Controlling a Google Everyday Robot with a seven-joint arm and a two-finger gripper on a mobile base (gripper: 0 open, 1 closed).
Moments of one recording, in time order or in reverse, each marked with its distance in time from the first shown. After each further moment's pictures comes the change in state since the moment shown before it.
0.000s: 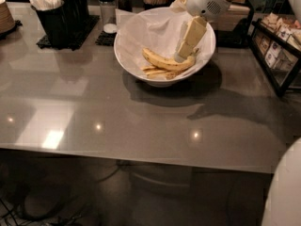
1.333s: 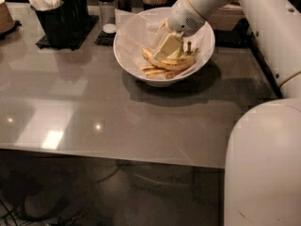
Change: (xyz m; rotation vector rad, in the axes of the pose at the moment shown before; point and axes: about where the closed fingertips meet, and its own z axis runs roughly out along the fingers) arm 0.003 -0.008 0.072 -0.167 -0.055 0.049
